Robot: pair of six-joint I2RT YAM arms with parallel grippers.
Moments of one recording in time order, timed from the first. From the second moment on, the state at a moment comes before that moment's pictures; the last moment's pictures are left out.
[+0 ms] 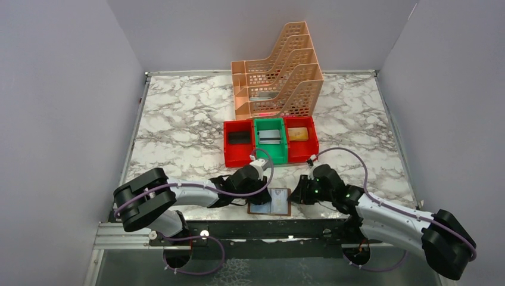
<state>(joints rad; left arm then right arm) -1.07 1.45 0.47 0.29 0.12 -0.72 0.77 0.89 0.18 -0.02 -0.21 0.82</state>
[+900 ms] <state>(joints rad) -1.07 1.43 0.45 0.31 0.07 -0.71 0.76 0.97 0.13 0.17 -0.21 0.88</state>
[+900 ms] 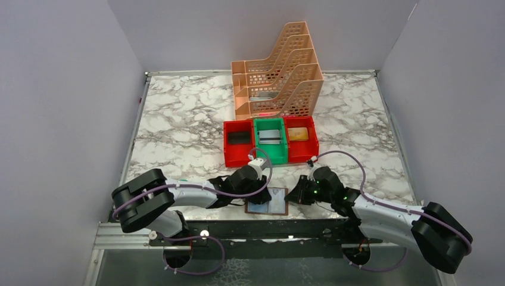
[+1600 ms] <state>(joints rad) -1.06 1.48 0.42 0.44 0.11 -0.76 0.76 1.03 0.14 0.22 -0.23 0.88</state>
